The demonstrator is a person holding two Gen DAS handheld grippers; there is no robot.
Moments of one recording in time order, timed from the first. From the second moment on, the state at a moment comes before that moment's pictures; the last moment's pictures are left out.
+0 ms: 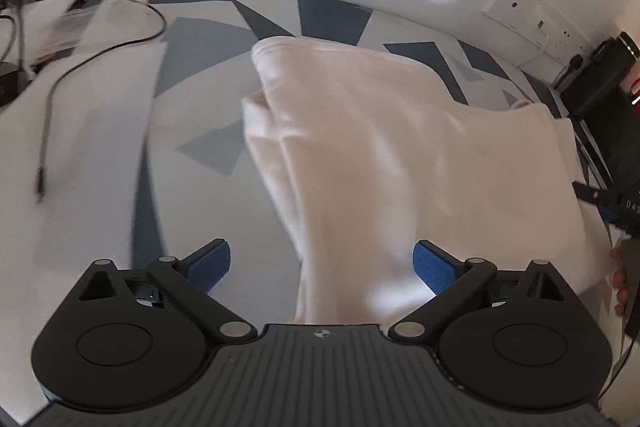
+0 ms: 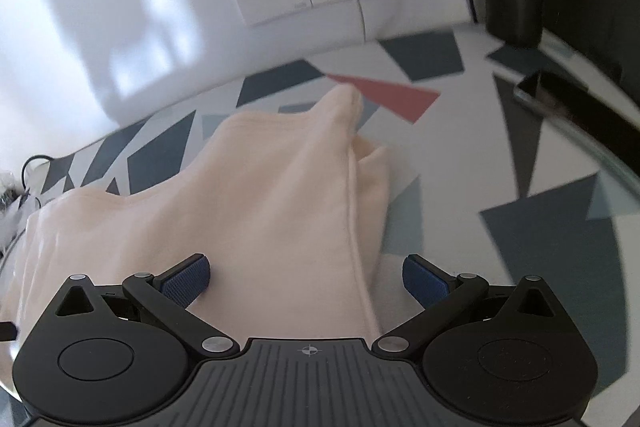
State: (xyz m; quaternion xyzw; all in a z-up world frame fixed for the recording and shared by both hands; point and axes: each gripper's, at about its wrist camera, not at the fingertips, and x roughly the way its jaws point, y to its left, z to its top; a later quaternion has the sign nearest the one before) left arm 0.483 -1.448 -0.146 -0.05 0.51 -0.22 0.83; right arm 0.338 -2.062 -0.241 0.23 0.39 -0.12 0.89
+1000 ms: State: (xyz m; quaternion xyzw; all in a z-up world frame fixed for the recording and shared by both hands) left arm 0.495 -1.484 -0.157 0.00 0.49 -0.18 0.85; right arm 0.351 -2.047 -0.249 0.18 0.39 -0.14 0.89
